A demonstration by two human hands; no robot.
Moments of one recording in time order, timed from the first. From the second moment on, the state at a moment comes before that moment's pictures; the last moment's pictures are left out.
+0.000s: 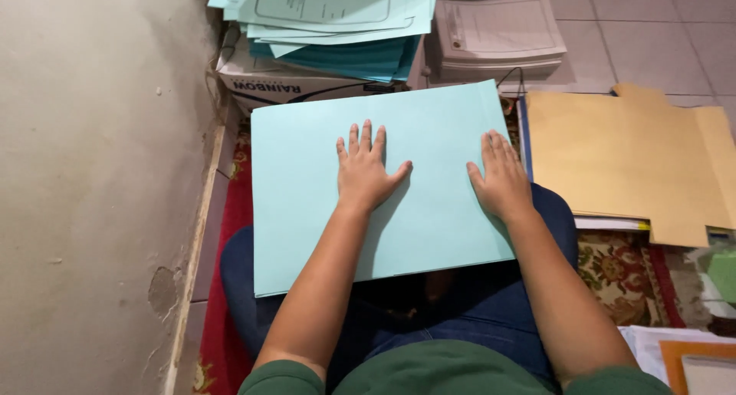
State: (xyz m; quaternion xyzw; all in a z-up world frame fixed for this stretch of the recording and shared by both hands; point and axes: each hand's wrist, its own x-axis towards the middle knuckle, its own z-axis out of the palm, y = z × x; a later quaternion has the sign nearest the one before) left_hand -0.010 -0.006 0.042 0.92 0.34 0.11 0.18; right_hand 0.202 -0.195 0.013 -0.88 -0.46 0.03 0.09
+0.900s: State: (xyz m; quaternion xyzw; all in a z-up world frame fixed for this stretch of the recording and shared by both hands) left_hand -0.002 0.000 0.026 0.92 0.35 0.10 0.17; right_hand 0.279 -0.083 0.006 -0.88 -0.48 0.05 0.05
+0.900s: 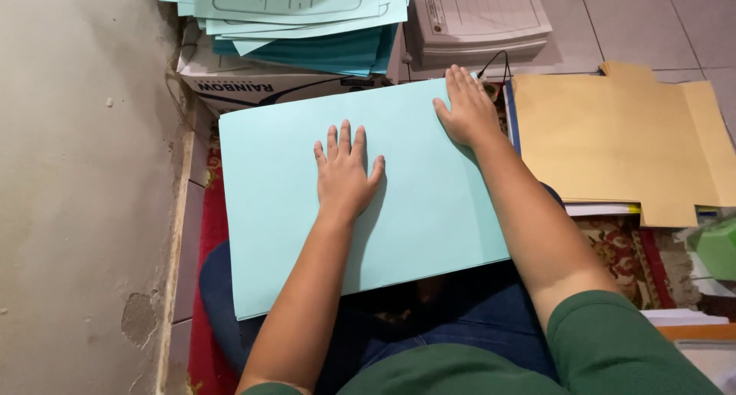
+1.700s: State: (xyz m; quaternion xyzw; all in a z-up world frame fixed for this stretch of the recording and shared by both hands) left_hand -0.002 0.003 0.004 0.92 0.35 0.14 0.13; right_hand 0.256 -0.151 0.001 -0.85 -0.52 0.03 0.03
